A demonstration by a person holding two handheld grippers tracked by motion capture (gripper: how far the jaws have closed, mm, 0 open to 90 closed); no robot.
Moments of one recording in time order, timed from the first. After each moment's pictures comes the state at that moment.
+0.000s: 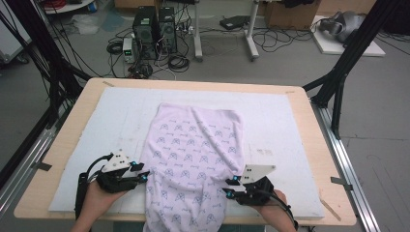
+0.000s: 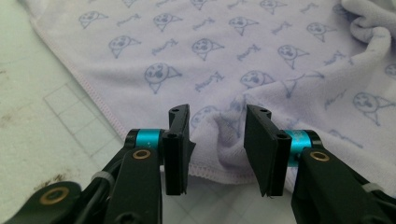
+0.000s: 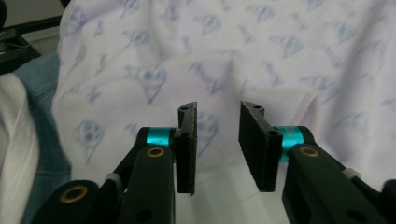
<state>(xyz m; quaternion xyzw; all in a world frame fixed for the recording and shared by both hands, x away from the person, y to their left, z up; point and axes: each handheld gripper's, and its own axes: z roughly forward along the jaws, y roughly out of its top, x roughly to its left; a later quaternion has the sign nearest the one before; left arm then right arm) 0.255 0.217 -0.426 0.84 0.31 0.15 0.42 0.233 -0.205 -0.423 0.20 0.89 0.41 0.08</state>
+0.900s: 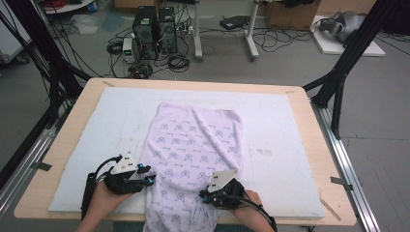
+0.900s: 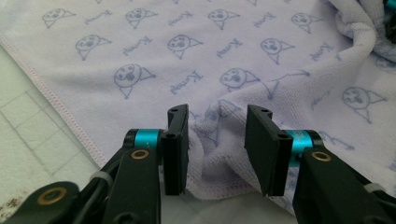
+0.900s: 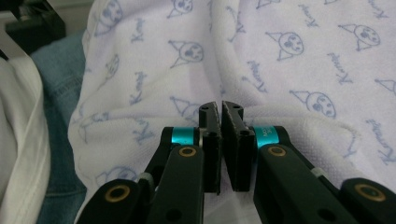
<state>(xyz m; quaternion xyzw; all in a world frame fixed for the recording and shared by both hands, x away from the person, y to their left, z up) 0.257 0.200 -0.432 0.85 0.29 0.14 0.42 0.237 -0.134 -0.434 0.12 0.91 0.38 0.05</state>
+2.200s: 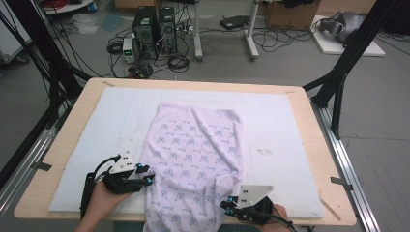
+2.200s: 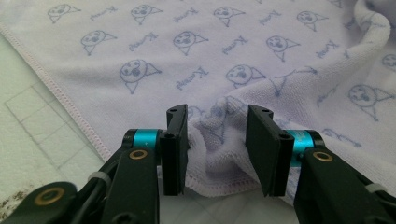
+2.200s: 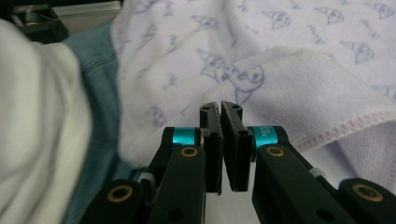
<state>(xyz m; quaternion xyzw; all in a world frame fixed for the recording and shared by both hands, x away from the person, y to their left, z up) 0.258 0.204 -0.434 0.85 0.30 0.14 0.42 0.192 -0.200 -0.418 0.12 0.90 0.41 0.07</state>
